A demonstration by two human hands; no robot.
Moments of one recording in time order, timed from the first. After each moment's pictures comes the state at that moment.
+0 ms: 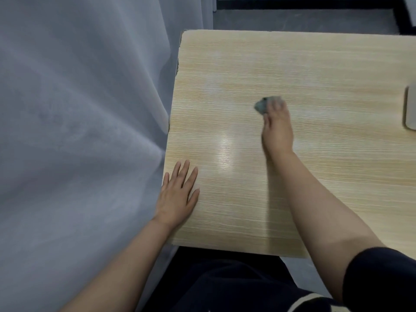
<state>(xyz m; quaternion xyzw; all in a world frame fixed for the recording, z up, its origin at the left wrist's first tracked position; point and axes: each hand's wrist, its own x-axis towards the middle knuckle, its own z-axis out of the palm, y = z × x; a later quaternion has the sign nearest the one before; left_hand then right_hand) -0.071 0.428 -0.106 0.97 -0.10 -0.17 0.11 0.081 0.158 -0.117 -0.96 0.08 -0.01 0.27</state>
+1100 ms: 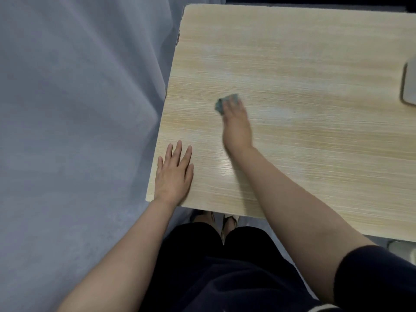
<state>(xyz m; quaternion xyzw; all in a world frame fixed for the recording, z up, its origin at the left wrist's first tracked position) -0.120 0.395 -0.097 0.98 0.01 -0.16 0.10 0.003 0.233 -0.121 -0.95 -0.03 -0.01 0.30</state>
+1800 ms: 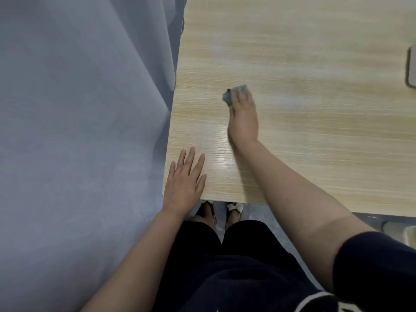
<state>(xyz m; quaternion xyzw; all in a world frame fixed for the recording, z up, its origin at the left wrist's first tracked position) -0.156 0.423 -0.110 0.98 -0.09 -0.12 0.12 -0.007 0.257 -0.126 -0.96 0.04 -0.03 0.27</state>
